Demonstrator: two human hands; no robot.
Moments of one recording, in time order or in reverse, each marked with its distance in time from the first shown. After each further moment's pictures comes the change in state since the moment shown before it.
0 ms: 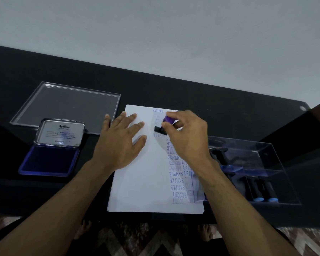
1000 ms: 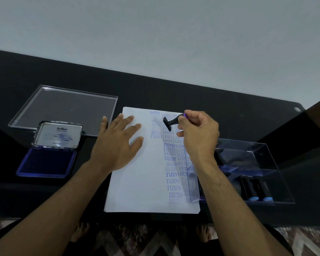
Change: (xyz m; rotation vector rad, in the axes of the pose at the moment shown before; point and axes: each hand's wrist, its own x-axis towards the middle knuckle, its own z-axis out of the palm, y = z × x) left_hand -0.001 0.001 -0.001 -0.004 0.003 -0.001; right_hand 0.003 0.014 -0.013 0.513 0.229 0.400
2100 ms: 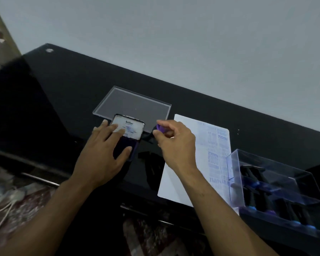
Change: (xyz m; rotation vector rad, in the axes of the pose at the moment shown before) left_hand -0.137 -0.086 -0.093 -0.050 0.163 -0.283; right_hand -0.118 -0.046 0.112 -0.212 -0.447 -0.282
